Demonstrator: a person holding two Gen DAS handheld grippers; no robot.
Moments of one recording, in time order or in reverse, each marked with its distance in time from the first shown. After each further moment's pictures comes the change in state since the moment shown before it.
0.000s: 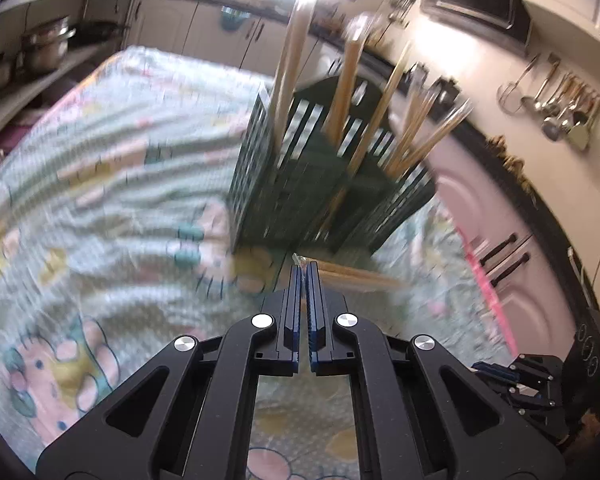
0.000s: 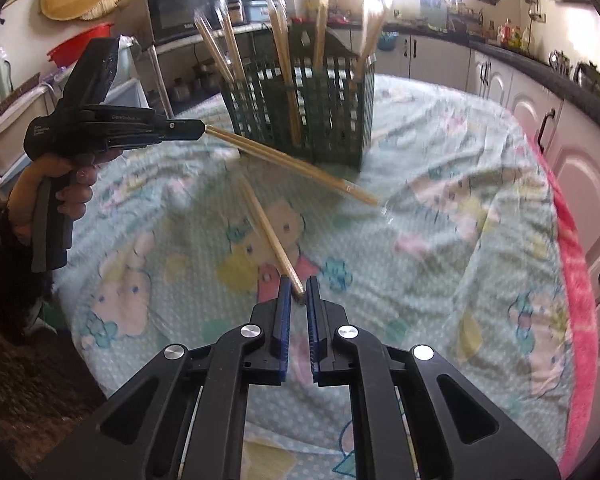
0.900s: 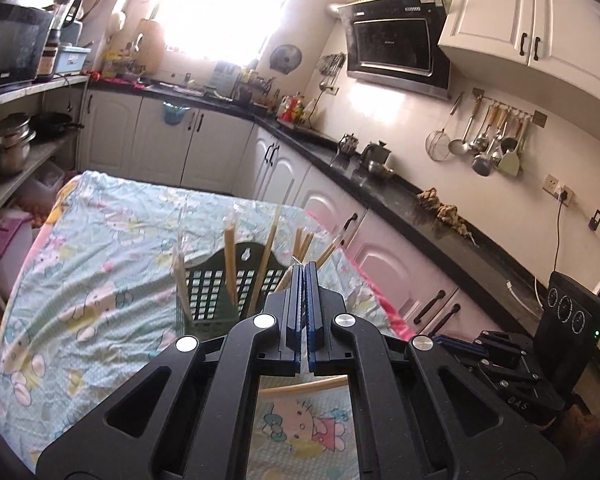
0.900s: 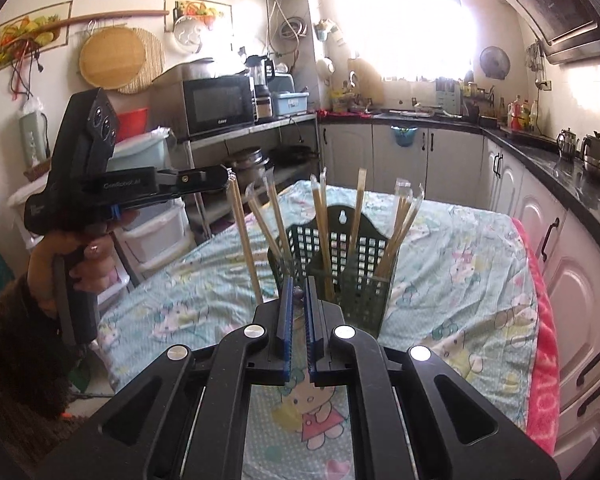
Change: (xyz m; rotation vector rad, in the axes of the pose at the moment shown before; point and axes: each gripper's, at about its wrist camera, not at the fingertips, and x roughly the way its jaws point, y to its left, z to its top) left arm -0.100 -0.078 0.066 0.153 -0.249 -0.141; right arm -0.083 0.019 0.111 -0.024 -0.303 0.066
